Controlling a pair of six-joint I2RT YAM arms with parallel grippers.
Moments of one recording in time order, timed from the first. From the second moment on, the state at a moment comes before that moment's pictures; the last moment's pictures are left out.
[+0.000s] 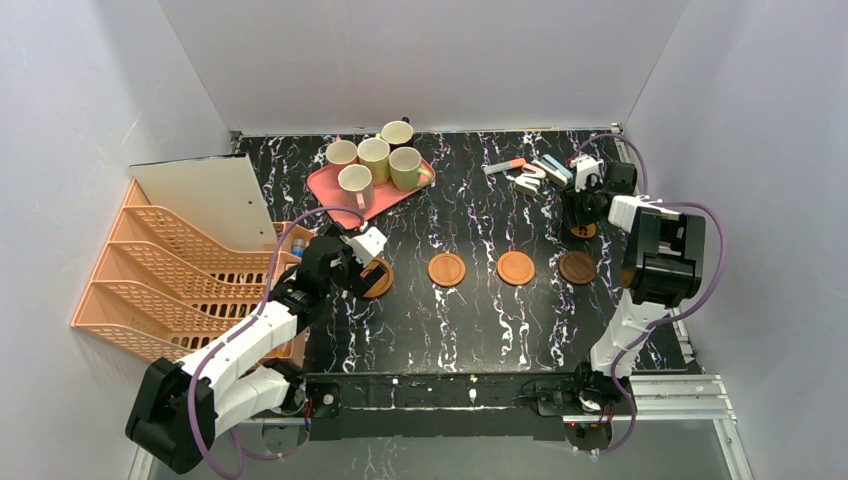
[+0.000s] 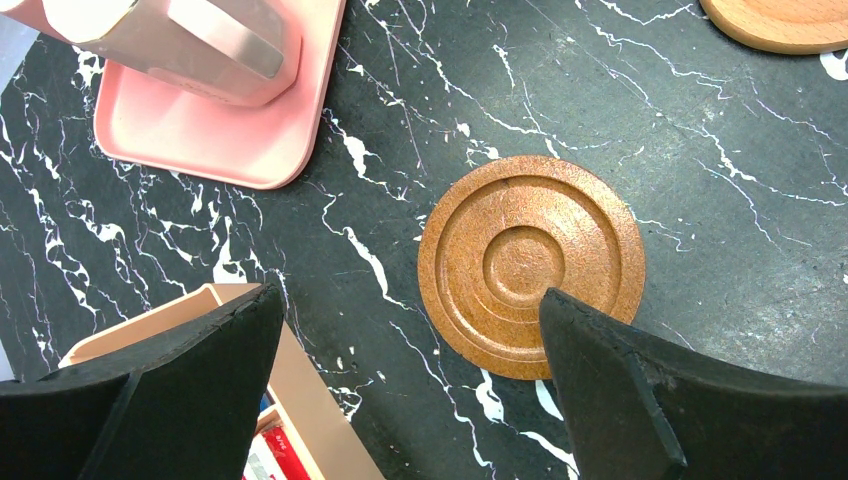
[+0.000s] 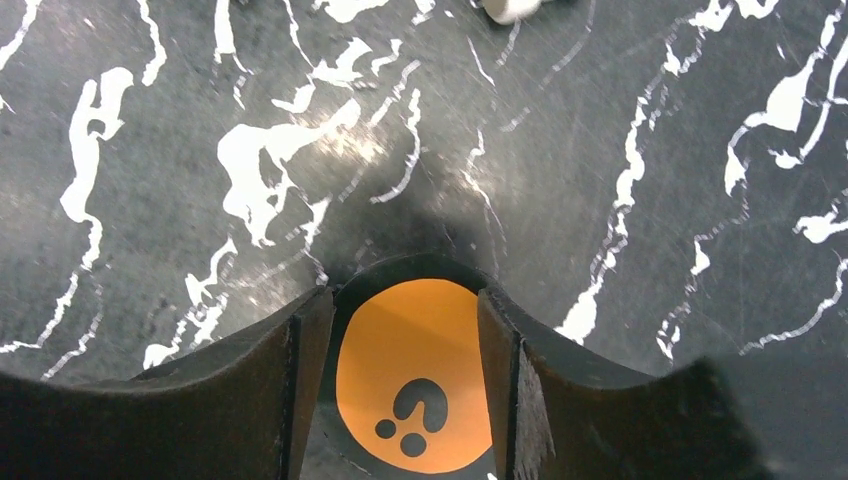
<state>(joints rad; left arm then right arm) -0.51 1.01 0.48 -0.03 -0.07 0.45 -0.16 1.91 1.15 -0.12 -0.34 -0.49</state>
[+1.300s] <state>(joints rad) -0.51 1.04 0.48 -0.03 -0.07 0.45 -0.49 1.66 0.80 -0.06 -0.47 -0.69</state>
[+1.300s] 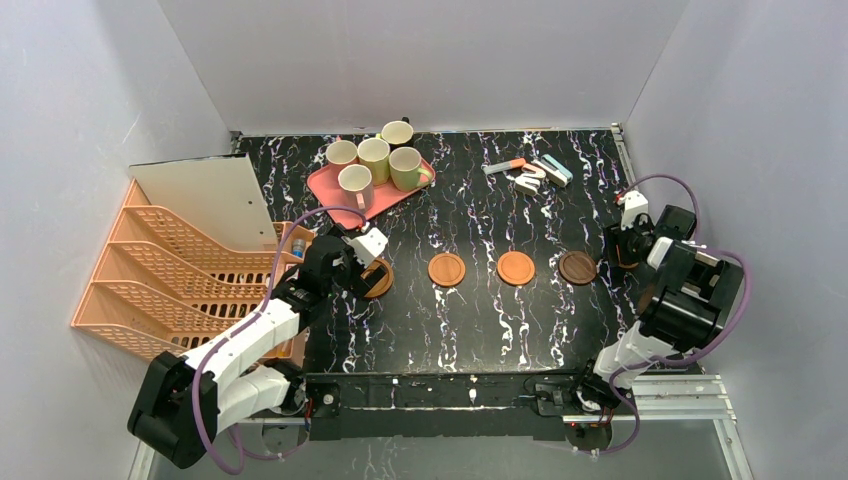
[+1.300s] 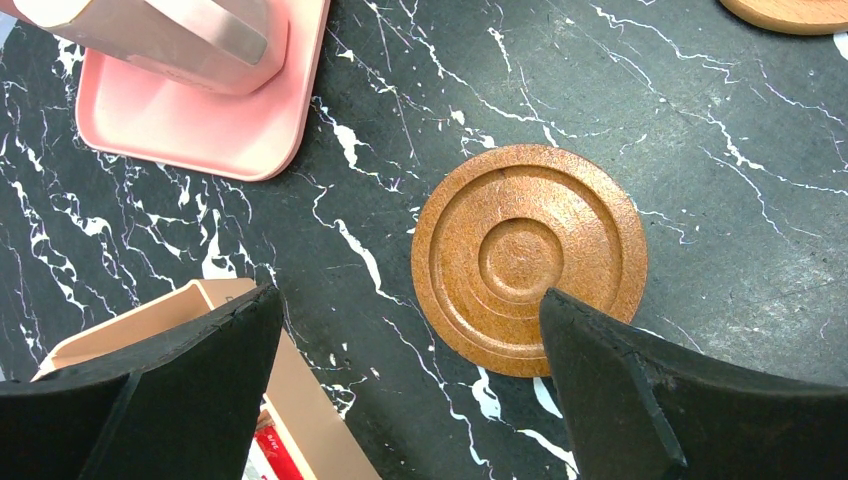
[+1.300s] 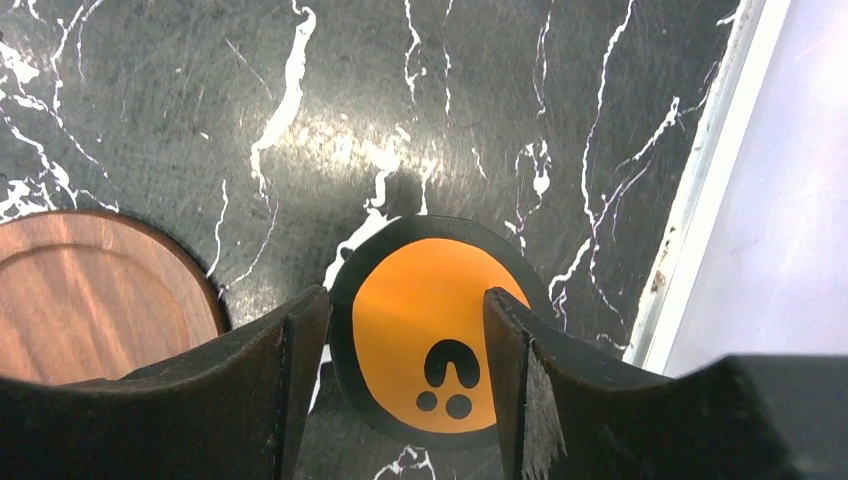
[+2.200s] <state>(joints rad) -0.57 1.33 0.77 -0.04 -0.13 0.48 -0.40 1.43 0.98 -0.42 -0.41 -0.58</state>
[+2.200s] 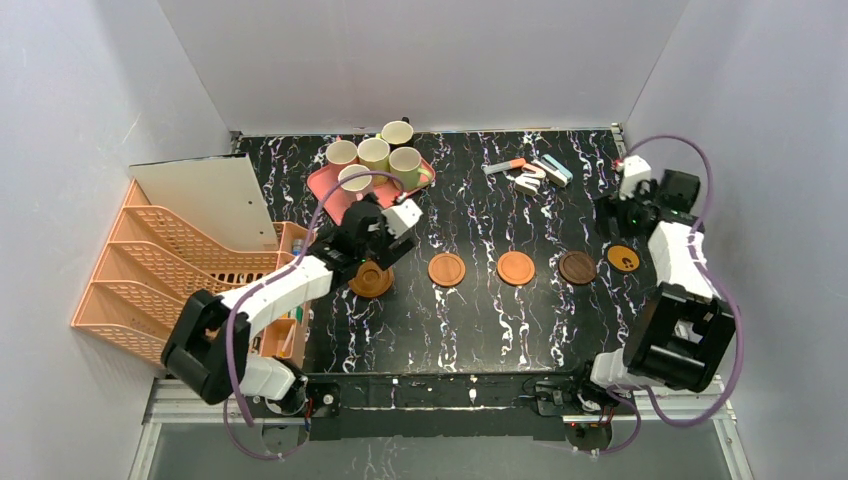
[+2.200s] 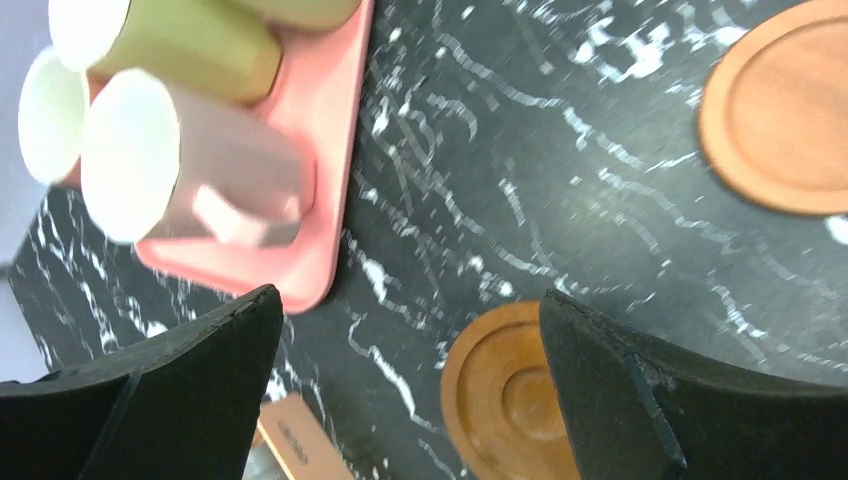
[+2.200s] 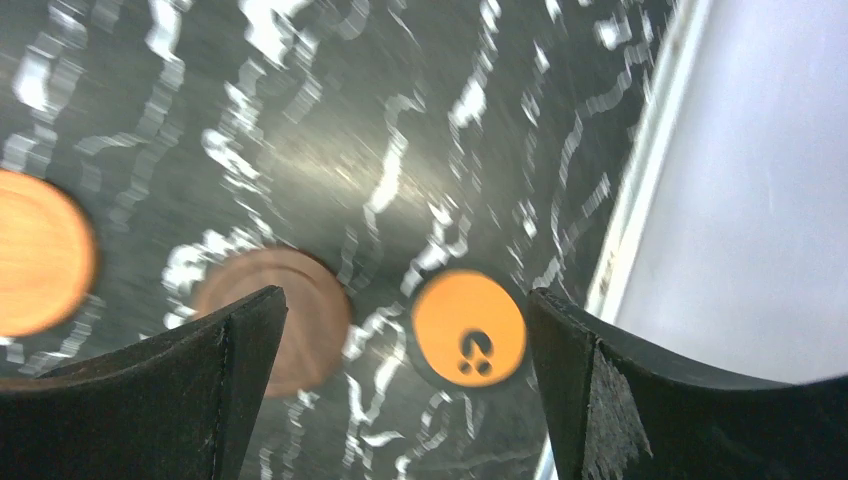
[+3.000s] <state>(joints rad) -0.76 1.23 0.68 -0.32 -0.22 0.57 0.16 1.33 1.00 -0.45 -0.29 -0.37</state>
